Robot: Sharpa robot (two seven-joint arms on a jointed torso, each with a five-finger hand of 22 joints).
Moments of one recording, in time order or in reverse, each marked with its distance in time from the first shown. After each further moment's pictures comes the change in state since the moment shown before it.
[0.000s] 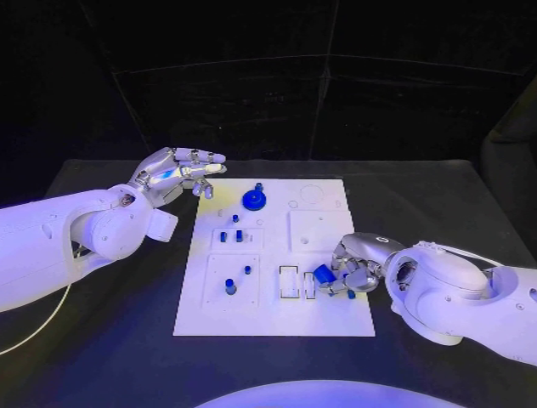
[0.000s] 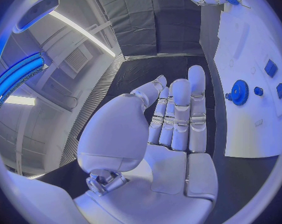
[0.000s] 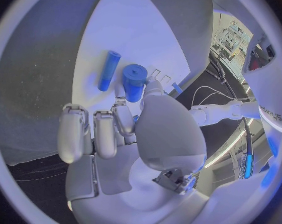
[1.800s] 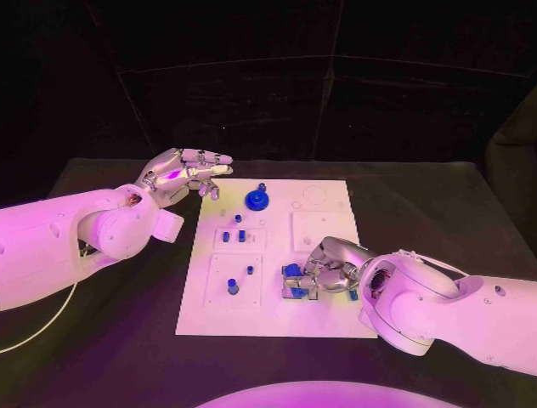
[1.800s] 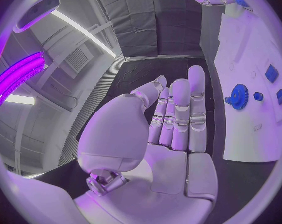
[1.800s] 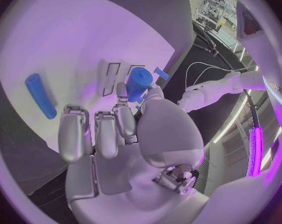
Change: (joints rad) left arm -0.001 0.004 0.000 0.007 0.000 0.006 -0.003; left_hand 0.000 0.000 0.000 0.000 0.000 0.000 0.000 -0.004 -0.001 0.000 0.000 0.000 0.000 0.000 0.000 0.000 -0.002 0.000 0.000 0.000 -0.004 0.000; right arm -0.007 0.127 -0.004 0.002 0.229 -0.168 -0.029; right_hand -0.111 0.072 -0.074 0.003 -0.048 0.061 -0.025 0.009 0.049 0.025 -0.025 -0.027 0.012 0.004 -0.019 0.005 0.000 0.000 0.000 -0.014 0.004 -0.003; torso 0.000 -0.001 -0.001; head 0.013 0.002
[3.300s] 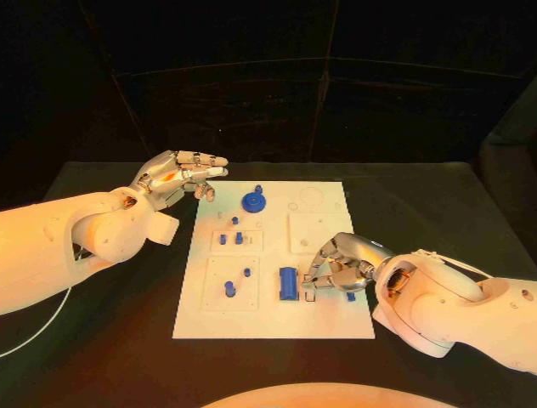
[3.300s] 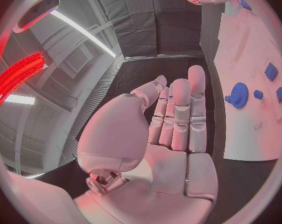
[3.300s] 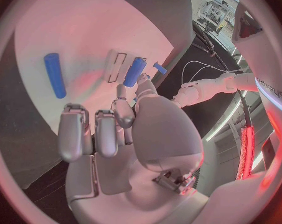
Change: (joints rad) left arm 0.000 -0.001 0.000 -0.005 0.000 0.000 -0.002; left_hand 0.000 0.000 0.000 0.000 0.000 0.000 0.000 0.000 0.000 0.000 0.000 0.000 0.000 0.000 0.000 0.000 0.000 0.000 0.000 0.000 0.000 -0.001; right arm 0.001 -0.104 0.000 0.039 -0.032 -0.031 0.101; right_hand 0.117 -0.058 0.099 -0.098 -0.133 -0.071 0.038 -0.078 0.023 -0.030 0.024 -0.110 -0.039 0.000 0.008 -0.015 0.000 0.000 0.001 0.001 -0.020 -0.011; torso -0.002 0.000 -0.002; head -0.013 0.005
